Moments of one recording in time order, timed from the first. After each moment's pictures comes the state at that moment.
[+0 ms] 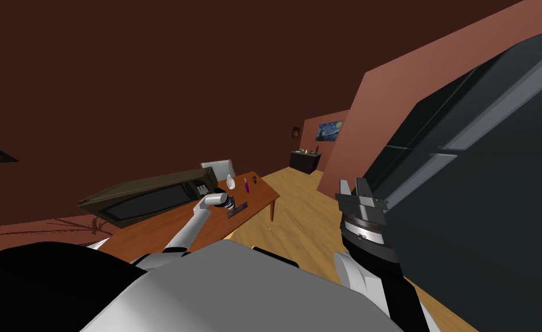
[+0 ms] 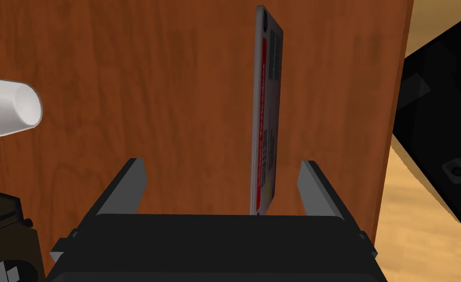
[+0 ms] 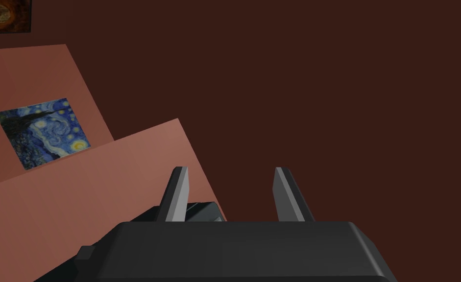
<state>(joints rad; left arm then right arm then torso) -0.04 0.48 0.31 -1.49 0.51 1.18 0.50 0.46 -0.02 0.03 -2.36 0.04 -0.47 -0.10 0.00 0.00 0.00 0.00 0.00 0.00</state>
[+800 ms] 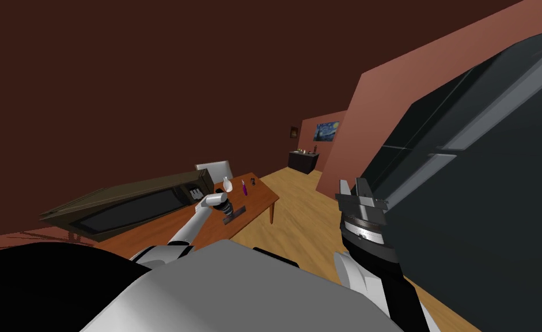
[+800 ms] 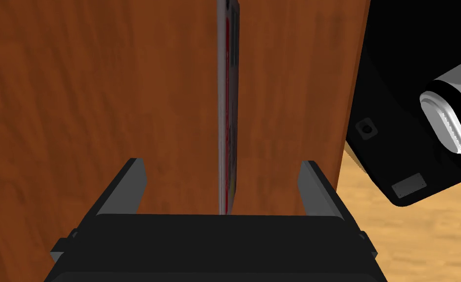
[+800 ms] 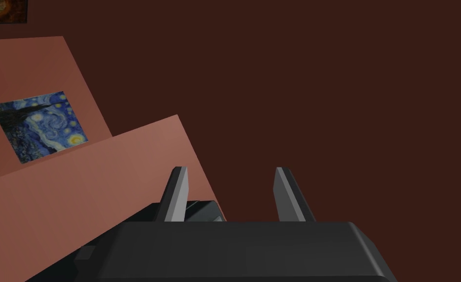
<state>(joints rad) -0.09 0.51 0.29 -1.36 0.55 1.38 0.56 0.46 -0.02 0.03 -2.36 0.04 -0.47 -0.10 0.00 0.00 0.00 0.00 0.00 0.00</state>
